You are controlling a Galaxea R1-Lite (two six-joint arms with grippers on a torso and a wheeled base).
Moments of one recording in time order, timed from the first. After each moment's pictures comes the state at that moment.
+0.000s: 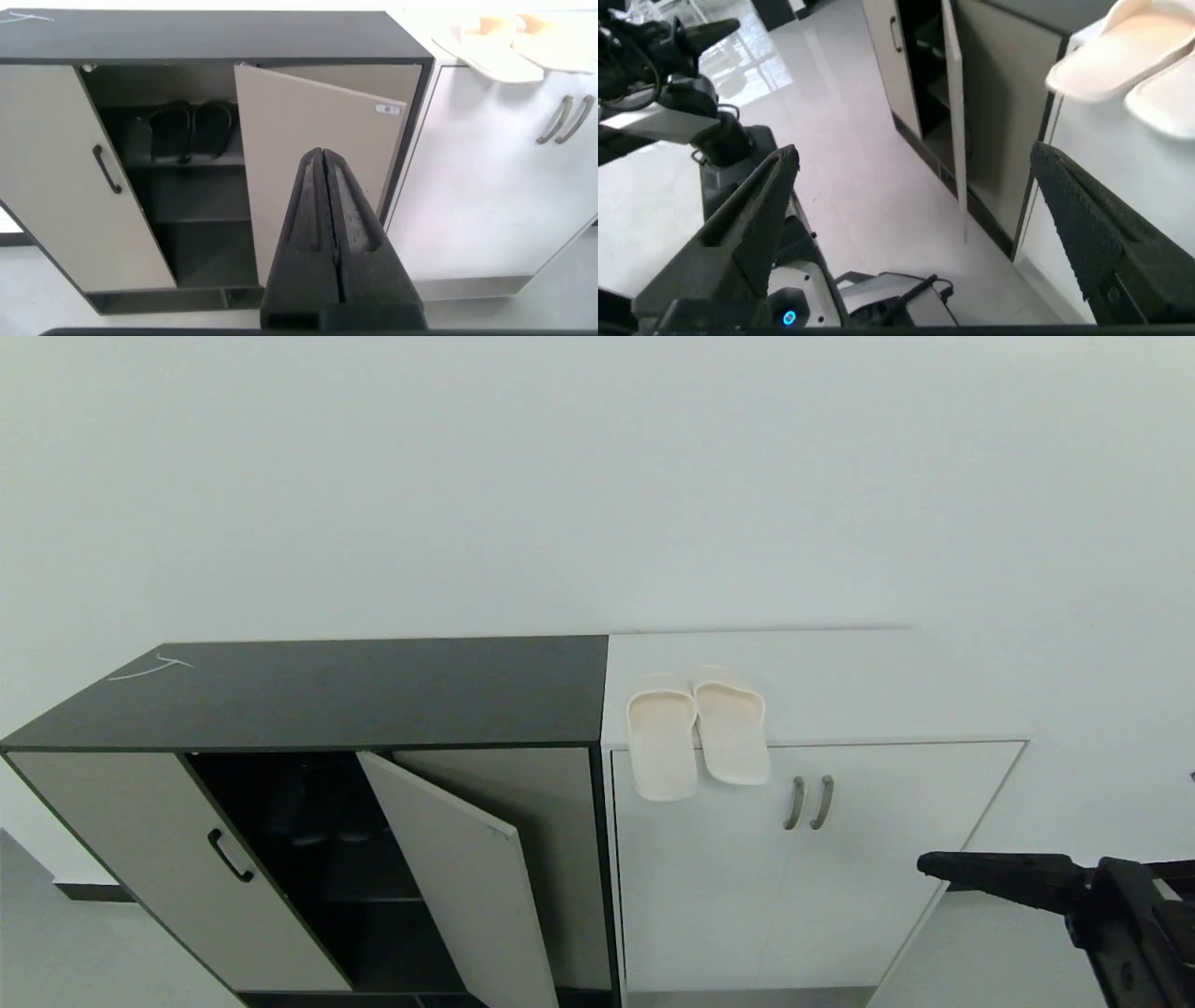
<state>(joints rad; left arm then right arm) 0.00 0.00 0.00 0.01 -0.01 -0.01 0.64 1.08 -0.34 -0.60 0.47 0.06</state>
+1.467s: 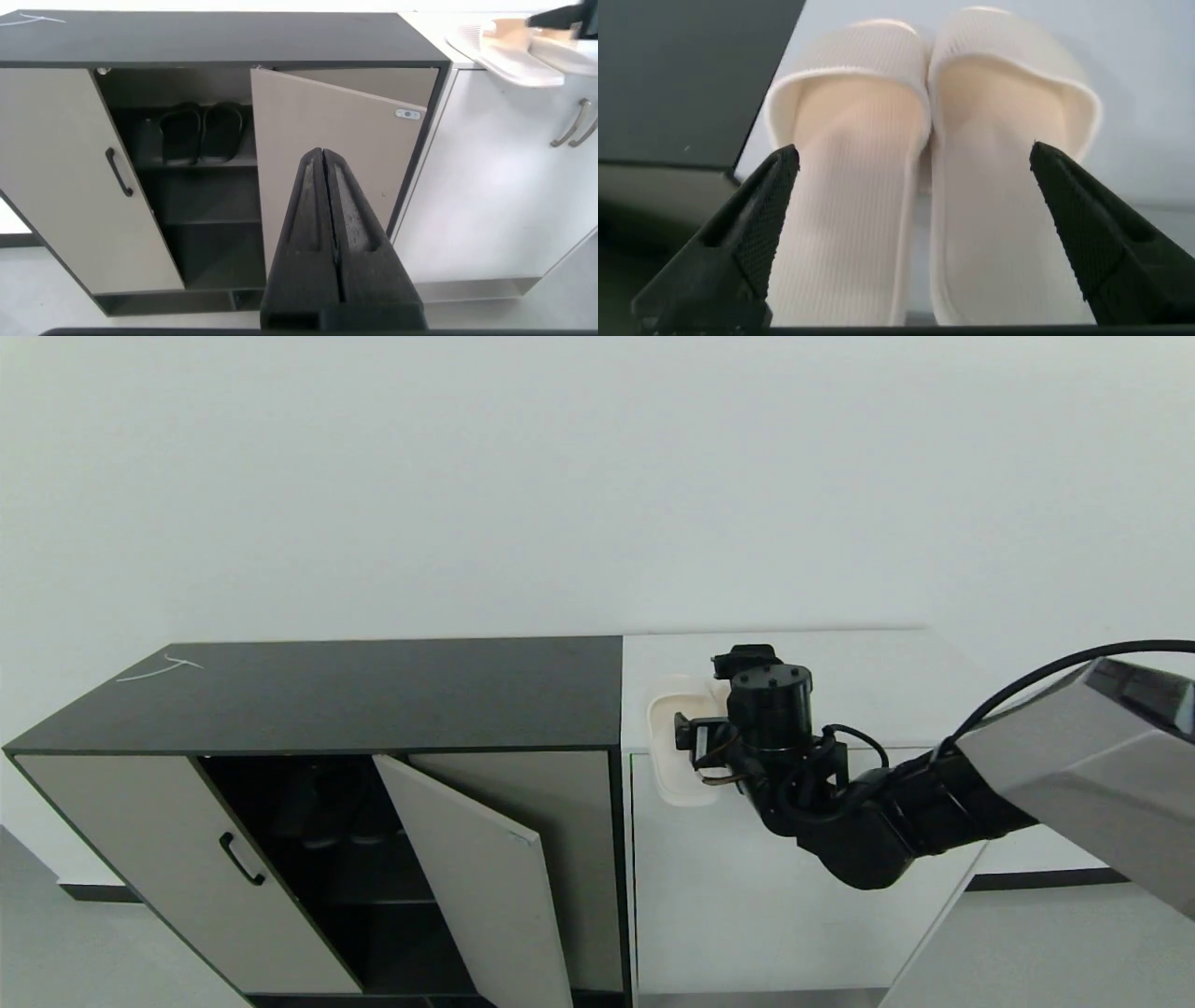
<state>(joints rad) 0.00 0.00 0.00 0.01 -0.01 -0.01 0.66 2.18 -1.22 -0.74 -0.54 0.17</state>
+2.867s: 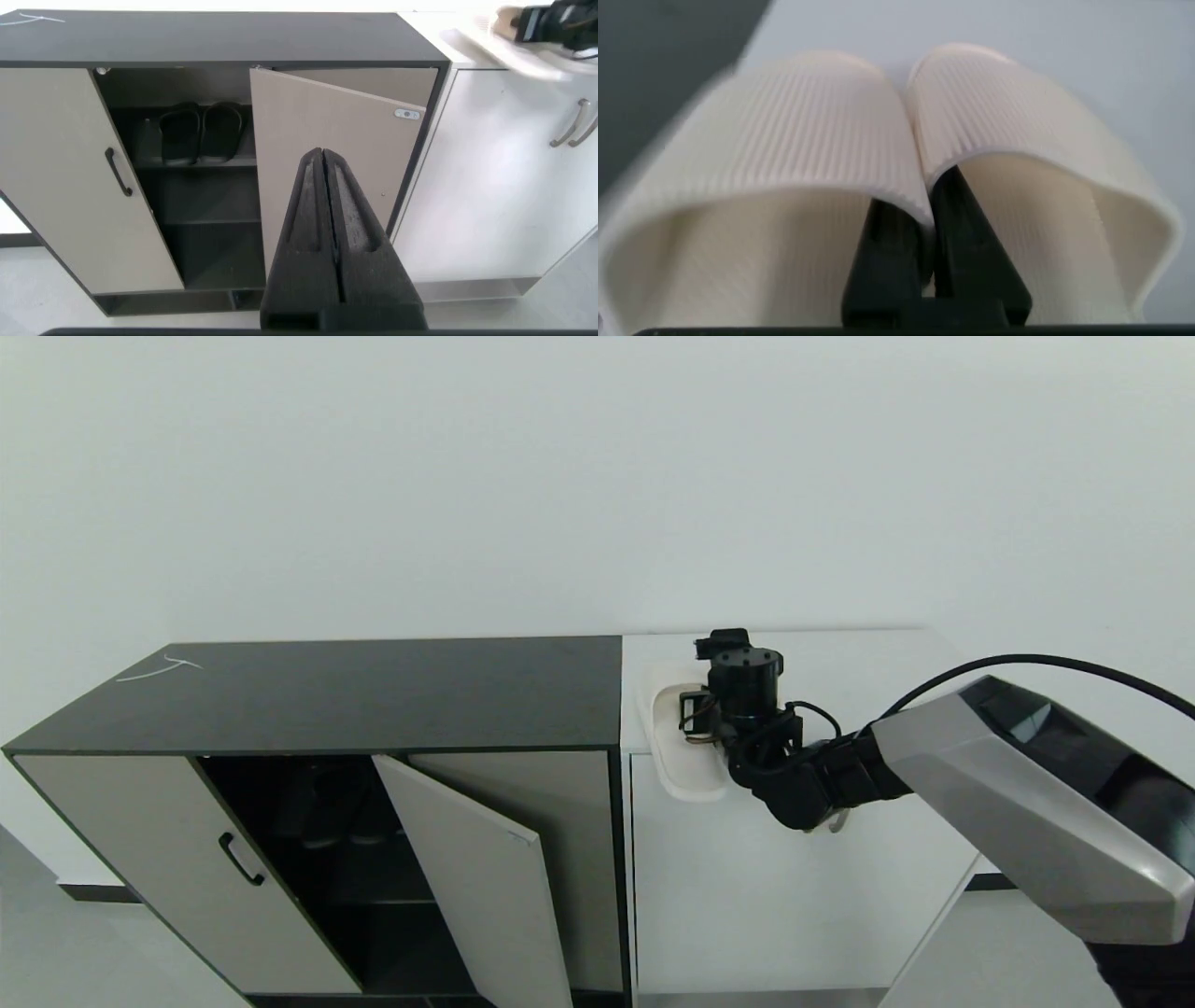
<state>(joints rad) 0.00 0.00 0.00 0.01 -0.01 -0.01 0.60 2.40 -1.59 -0.70 -0.50 0.07</state>
